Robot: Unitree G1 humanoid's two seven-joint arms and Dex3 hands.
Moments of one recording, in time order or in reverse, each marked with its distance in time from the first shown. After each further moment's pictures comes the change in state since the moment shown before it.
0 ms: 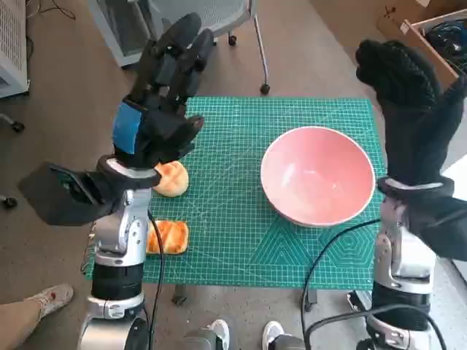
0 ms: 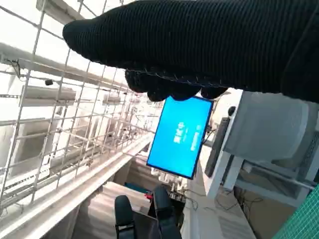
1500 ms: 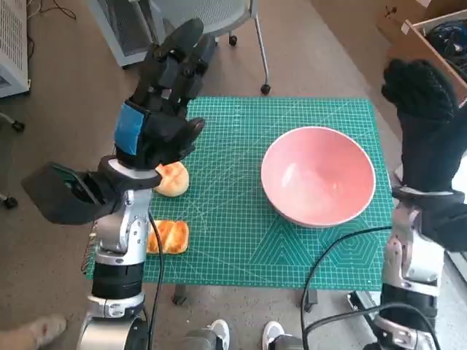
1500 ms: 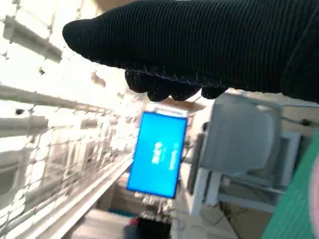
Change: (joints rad) left arm 0.000 0.002 0.004 0.031 -0.001 -0.017 -0.022; right arm 0.020 -0.042 -0.105 0.297 0.029 -0.117 0.010
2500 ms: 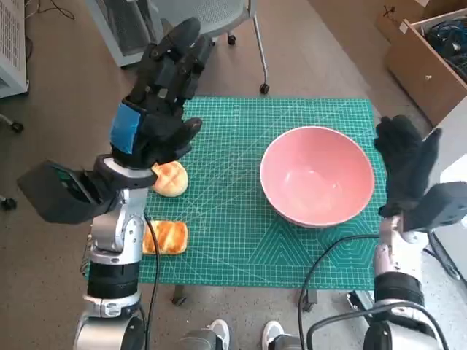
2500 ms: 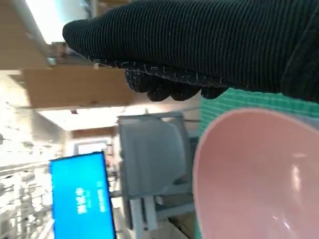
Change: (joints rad) left arm 0.002 0.024 0.005 -0.018 0.000 0.025 -0.005; right arm -0.141 0.008 -0.060 0.709 -0.001 -0.123 -0.020
